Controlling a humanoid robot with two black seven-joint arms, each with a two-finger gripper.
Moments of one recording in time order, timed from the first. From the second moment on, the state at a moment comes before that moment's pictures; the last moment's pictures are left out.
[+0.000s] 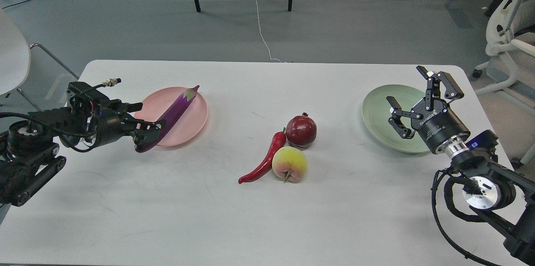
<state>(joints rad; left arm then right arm) -0.63 0.61 -0.66 -0.87 2.18 -0.09 -0.49 0.39 -0.59 0.65 1.19 -0.07 0.21 0.49</state>
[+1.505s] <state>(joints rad) -0.54 0.28 -0.52 -1.04 2.18 -0.11 -0.49 0.38 -0.60 0.66 1.19 -0.07 0.21 0.49</state>
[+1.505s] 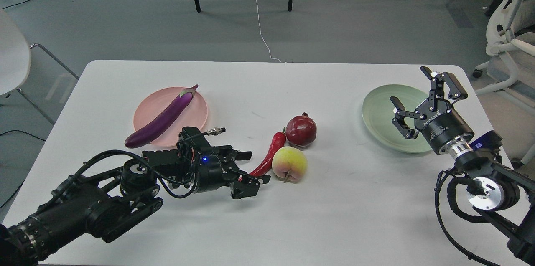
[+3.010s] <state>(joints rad) -0.70 0.23 -0.31 -0.89 2.18 -0.05 -0.49 0.38 -0.61 0.68 1.19 -0.07 0.21 0.49</state>
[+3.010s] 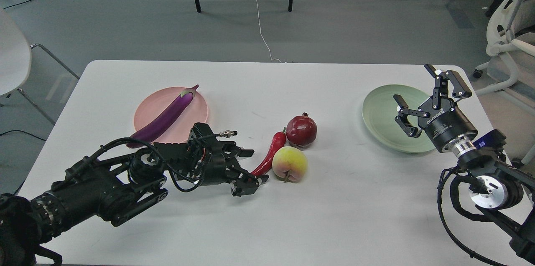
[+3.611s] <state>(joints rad) -0.71 0.24 -0.30 -0.87 2.18 -0.05 -0.49 0.38 -0.61 0.69 1.19 -0.07 0.21 0.49</state>
